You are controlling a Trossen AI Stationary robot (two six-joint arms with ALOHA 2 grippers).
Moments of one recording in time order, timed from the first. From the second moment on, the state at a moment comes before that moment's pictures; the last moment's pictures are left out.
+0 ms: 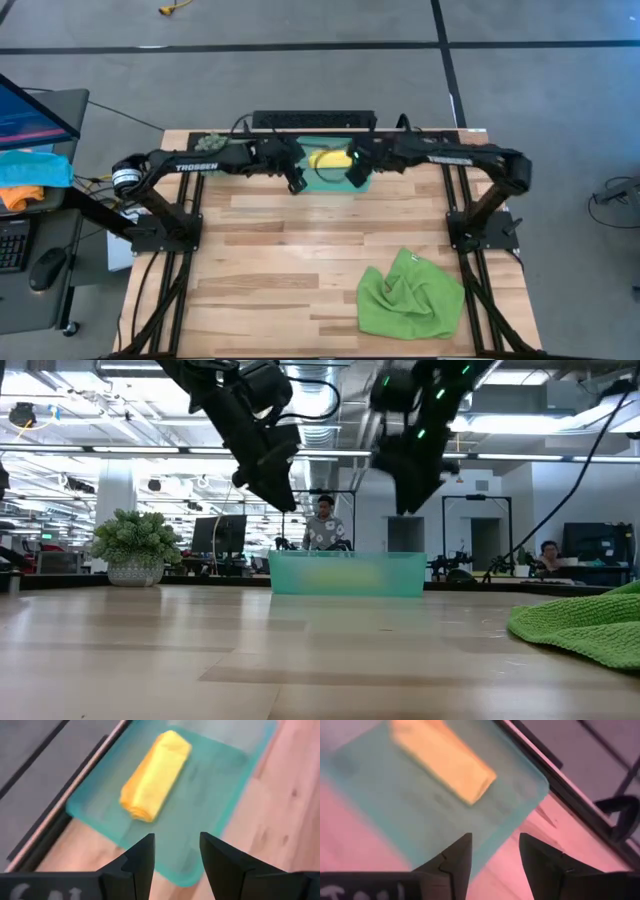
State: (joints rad) left arm 0.35 1.57 1.11 -0.38 -0.18 -0.05; right arm -0.31 1.63 1.27 -0.81 0.40 0.33
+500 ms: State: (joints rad) left arm -0.04 1.53 0.94 -0.14 -0.30 -0.19; right arm 0.11 1.24 0.92 -0.67 0.42 0.58
